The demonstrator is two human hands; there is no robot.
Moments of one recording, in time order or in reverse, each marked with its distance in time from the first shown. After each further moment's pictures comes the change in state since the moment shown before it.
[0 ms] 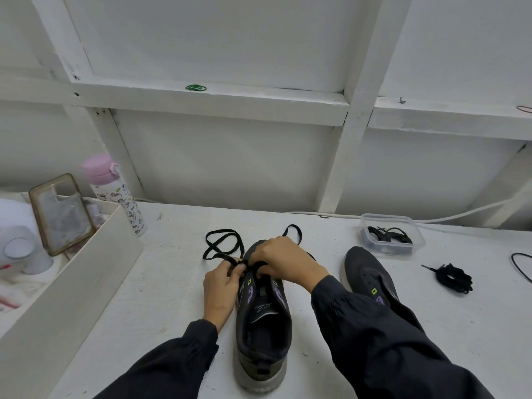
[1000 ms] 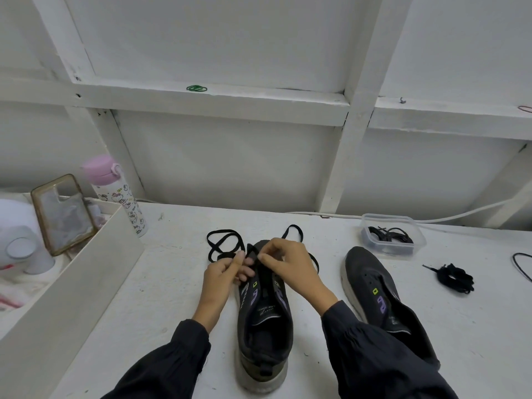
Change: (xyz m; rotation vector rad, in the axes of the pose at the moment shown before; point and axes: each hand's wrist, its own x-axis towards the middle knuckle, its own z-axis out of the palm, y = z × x) left_hand -0.005 0.037 -0.024 -0.476 -0.214 -0.213; right_hand -0.027 -0.016 0.011 0.773 0.413 0.482
